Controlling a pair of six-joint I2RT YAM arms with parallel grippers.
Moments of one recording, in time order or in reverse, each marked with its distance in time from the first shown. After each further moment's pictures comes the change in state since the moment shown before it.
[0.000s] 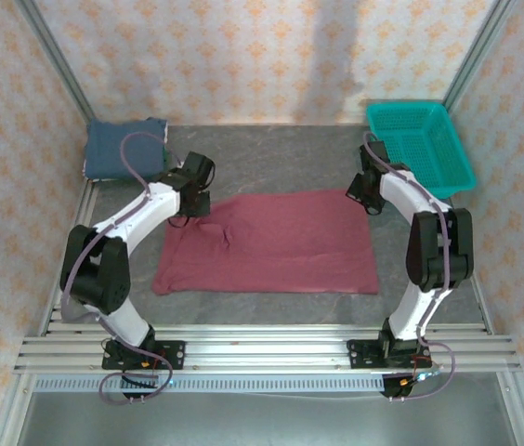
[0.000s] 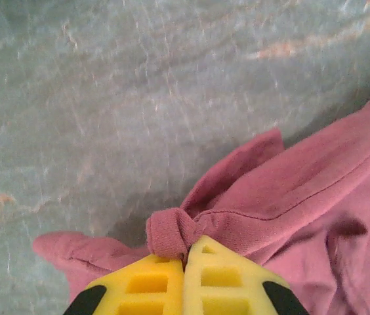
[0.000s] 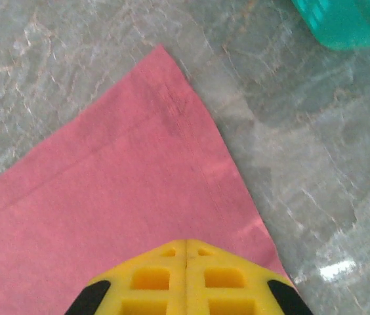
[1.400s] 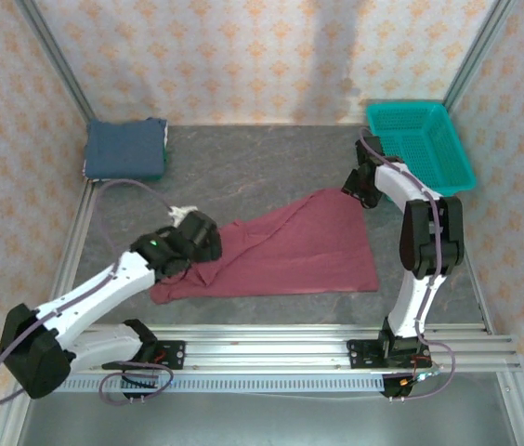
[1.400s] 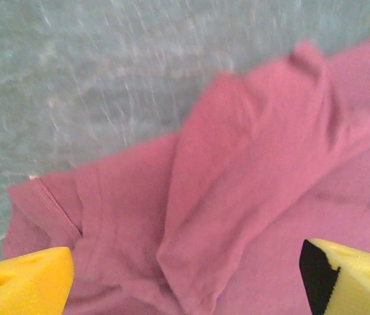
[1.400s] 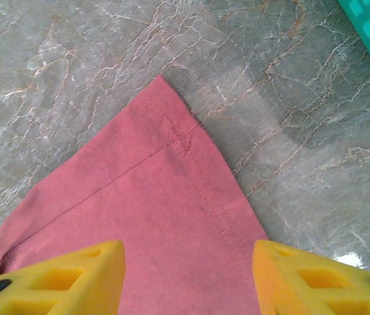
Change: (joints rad) left arm -0.176 -0.495 -0.325 0.030 -0.008 -0.314; right arm 0.004 0.150 0.158 -0.029 -0.030 0.006
